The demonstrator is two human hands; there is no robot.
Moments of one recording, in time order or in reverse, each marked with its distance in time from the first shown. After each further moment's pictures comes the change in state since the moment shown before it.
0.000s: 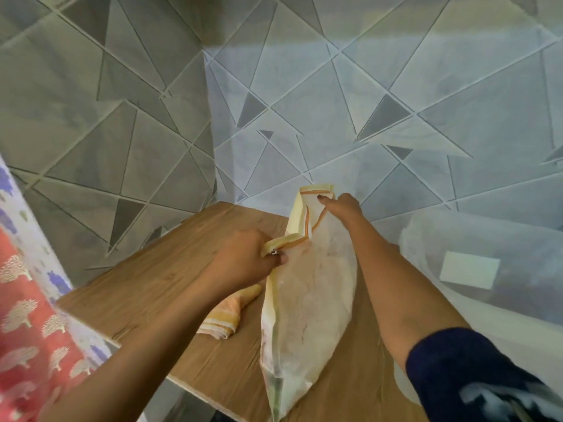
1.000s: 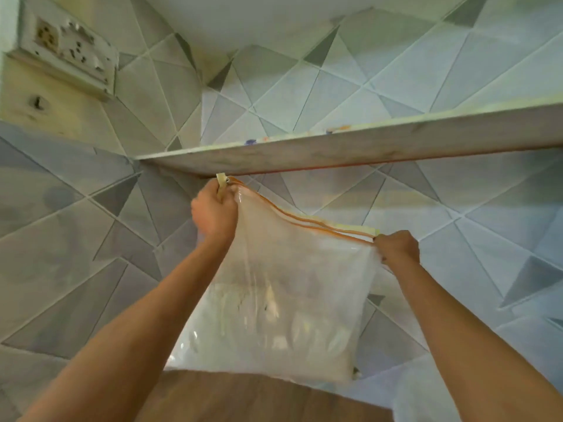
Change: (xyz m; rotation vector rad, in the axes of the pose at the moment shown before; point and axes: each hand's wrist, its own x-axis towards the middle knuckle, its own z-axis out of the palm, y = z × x) left_hand 0.143 0.089 -0.186 -0.551 1.238 0.181; right_hand 0.012 -0.102 -0.211 0.241 0.640 -0.103
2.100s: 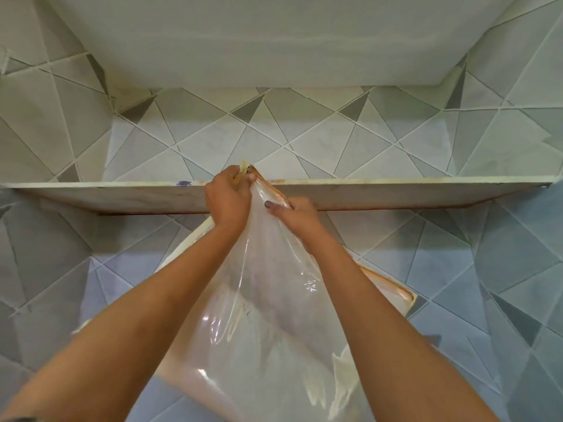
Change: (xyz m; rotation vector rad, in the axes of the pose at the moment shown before) left_hand 0.024 0.097 0.063 -0.418 -0.168 0.252; right_hand -0.104 -0.152 -0.045 0.238 -0.158 -0.543
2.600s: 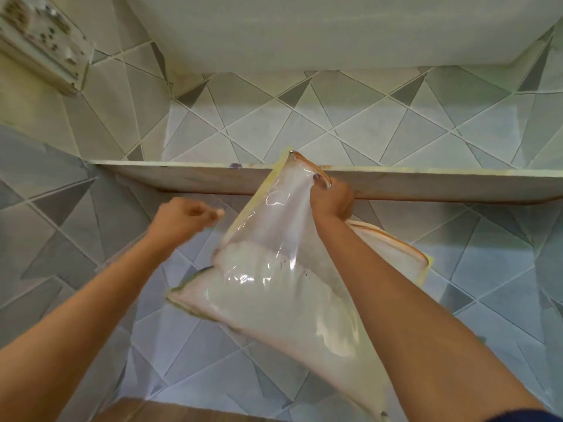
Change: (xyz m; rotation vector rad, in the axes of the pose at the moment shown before) left_hand -0.011 -0.063 -0.169 0.347 -0.480 -0.309; right_hand -0.001 -0.022 0.047 -0.101 0.485 0.128
